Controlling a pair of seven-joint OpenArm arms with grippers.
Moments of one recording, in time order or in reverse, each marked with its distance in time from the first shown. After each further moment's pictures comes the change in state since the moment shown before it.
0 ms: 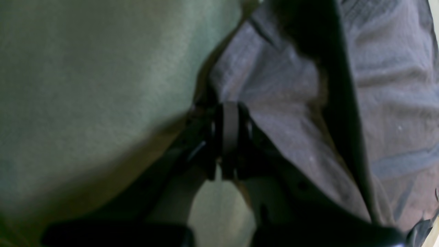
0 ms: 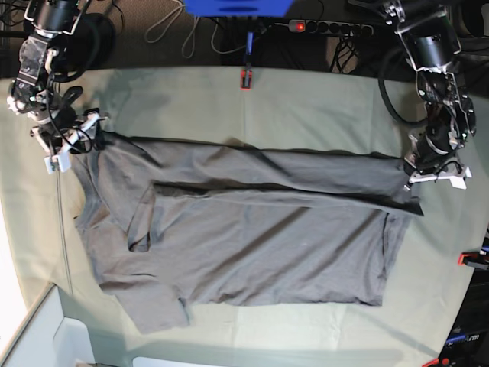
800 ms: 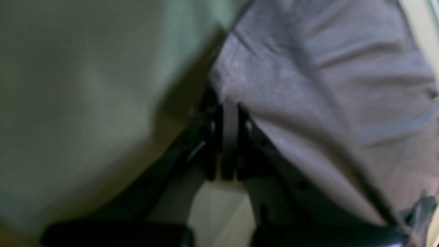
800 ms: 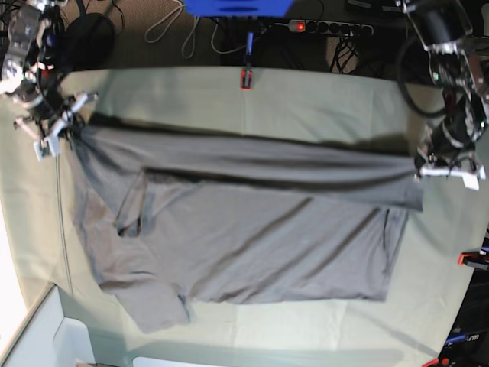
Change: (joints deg) left arm 8.8 -1.6 -0.3 18.1 -0.2 0.4 11.7; right arm -10.9 1.5 0.2 15.6 0.0 0.1 -1.0
